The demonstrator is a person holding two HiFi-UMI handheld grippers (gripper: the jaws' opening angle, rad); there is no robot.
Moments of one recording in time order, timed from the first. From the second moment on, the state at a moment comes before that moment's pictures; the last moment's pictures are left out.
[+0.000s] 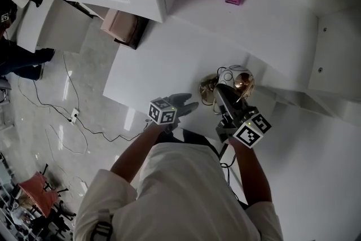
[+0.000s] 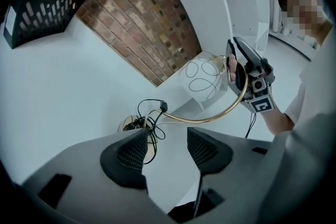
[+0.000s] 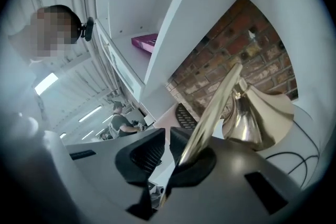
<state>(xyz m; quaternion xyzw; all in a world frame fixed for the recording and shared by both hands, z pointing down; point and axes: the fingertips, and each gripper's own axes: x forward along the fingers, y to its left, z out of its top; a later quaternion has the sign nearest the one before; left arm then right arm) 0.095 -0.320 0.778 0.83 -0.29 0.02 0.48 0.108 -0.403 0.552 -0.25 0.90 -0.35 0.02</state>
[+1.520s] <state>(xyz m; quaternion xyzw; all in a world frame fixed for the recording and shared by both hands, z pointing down) 0.091 -0.291 0.854 0.70 -0.27 -0.11 0.66 0.055 -0.345 0.467 -0.20 0.89 -0.41 0.06</state>
